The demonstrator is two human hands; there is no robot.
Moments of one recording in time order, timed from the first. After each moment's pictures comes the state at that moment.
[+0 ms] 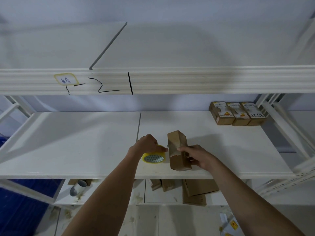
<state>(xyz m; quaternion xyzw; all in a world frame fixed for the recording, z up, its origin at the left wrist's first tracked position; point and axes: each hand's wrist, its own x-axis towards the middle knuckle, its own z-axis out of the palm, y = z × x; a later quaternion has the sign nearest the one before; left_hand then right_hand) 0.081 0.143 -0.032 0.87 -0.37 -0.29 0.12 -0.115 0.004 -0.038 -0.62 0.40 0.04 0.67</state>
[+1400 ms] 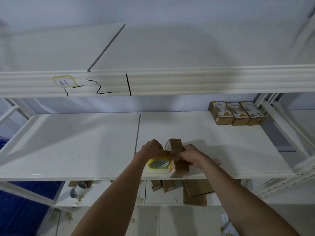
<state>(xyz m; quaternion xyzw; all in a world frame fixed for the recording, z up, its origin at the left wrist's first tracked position) 0.057 0.139 -0.043 0.86 -0.39 -0.29 0.13 -0.093 0.018 -0.037 -0.68 0.42 0.08 0.60</state>
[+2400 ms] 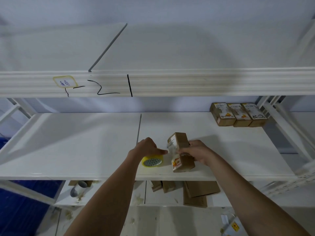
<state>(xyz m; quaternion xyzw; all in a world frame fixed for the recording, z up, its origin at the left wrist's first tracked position) 0.083 0.147 -0.041 0.88 -0.36 -0.30 0.12 -0.100 -0.003 -0.021 -0.66 0.40 0.03 0.64</state>
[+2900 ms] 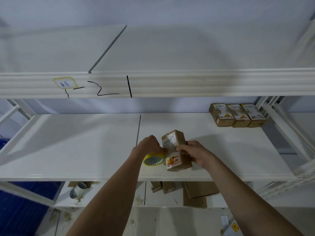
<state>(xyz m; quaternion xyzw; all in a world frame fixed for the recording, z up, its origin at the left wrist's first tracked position) 0.078 0.132 -0.031 0.88 -0.36 -0.29 0.12 -0.103 0.007 -0.015 -0.63 0.39 0.01 0.67</state>
